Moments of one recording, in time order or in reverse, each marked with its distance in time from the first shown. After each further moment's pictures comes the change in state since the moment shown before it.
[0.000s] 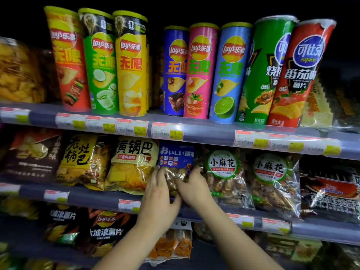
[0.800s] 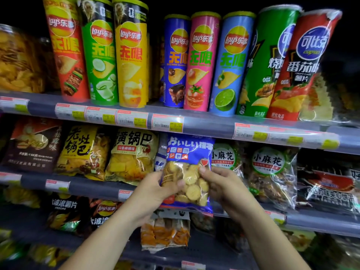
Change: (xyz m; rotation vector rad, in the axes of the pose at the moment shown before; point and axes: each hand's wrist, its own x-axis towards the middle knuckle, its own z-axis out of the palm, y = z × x) left_hand -0.004 0.007 -0.038 -0.927 -0.415 -0.185; right_hand -0.034 0.036 -0.070 0.811 -0.301 0.007
